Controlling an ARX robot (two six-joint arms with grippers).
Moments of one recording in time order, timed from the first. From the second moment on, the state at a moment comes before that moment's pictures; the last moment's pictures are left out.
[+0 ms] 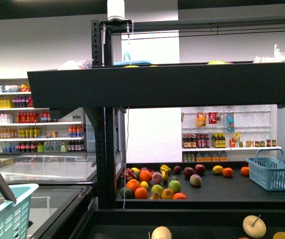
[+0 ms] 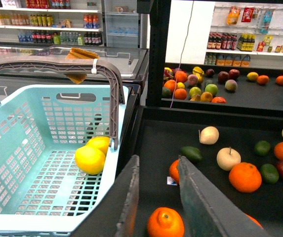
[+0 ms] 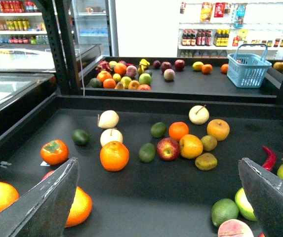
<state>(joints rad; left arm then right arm) -0.37 0.33 0.26 0.06 -0.35 -0.02 0.00 0.00 0.02 0.00 0.00 0.00</state>
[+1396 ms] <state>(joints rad) -0.01 0.01 0.01 0.00 0.00 -0.01 0.00 0.00 0.02 0.00 0.00 0.00</state>
